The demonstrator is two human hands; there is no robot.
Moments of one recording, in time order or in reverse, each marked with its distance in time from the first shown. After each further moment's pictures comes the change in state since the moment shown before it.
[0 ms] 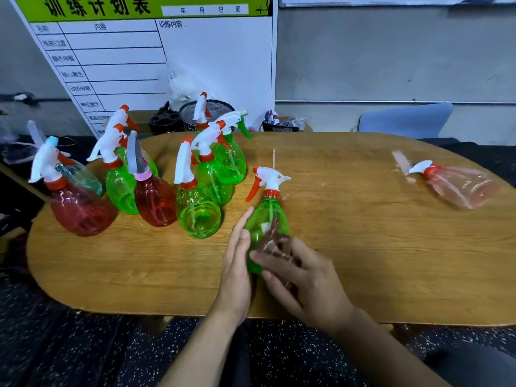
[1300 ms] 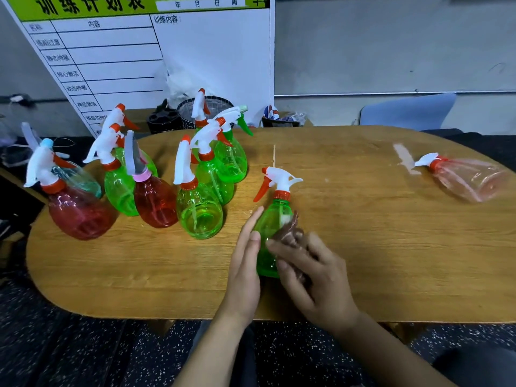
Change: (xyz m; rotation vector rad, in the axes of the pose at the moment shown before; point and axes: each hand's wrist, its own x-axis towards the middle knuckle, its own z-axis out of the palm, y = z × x) left_hand 0.001 -0.002 -0.001 0.075 -0.057 -0.031; right_hand 0.001 -0.003 0.007 0.074 0.177 0.131
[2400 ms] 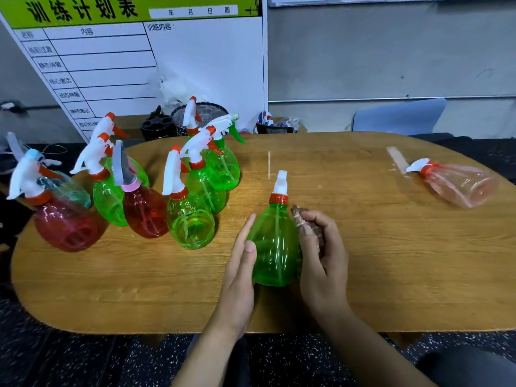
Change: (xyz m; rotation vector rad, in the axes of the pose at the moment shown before) left_hand 0.001 -0.003 0.001 0.023 -0.086 -0.032; right_hand 0.025 0.003 0.006 0.389 0.361 0.510
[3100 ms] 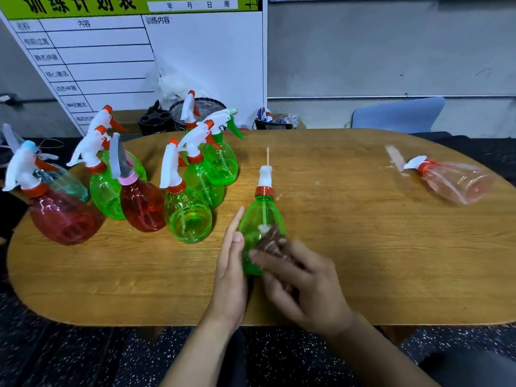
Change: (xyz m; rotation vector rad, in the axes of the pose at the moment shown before) left_hand -0.001 0.014 0.008 -0.152 0.137 0.018; right_hand -0.013 0.002 -0.022 -0.412 -0.445 -0.638
